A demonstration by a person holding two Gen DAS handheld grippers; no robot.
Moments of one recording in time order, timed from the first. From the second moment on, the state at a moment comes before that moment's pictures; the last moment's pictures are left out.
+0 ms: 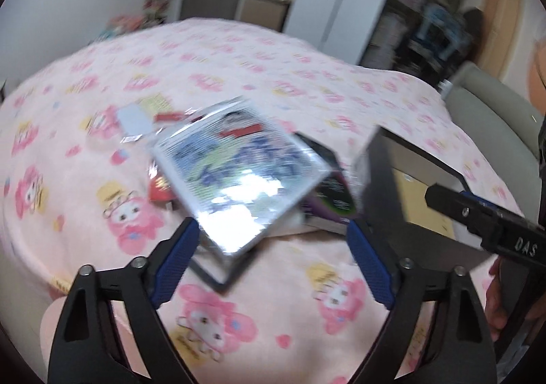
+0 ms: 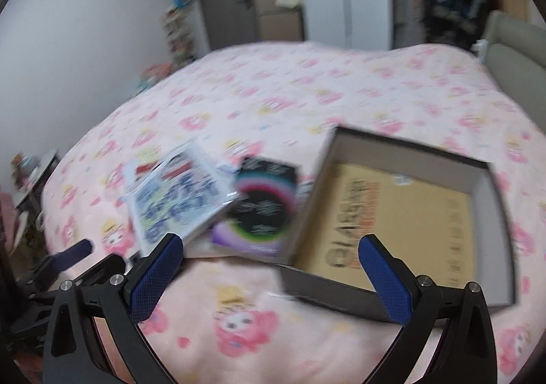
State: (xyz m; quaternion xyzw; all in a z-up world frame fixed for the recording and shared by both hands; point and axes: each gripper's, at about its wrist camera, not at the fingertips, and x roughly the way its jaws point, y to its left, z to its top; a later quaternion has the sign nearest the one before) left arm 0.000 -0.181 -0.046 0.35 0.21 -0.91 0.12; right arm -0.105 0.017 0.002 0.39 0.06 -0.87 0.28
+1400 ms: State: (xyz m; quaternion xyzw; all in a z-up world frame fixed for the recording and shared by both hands) left arm -0.043 -0.309 -0.124 0.38 0.35 -0.84 0.18; right arm -0.120 -0.108 -0.082 0.51 0.12 -0.77 0.36
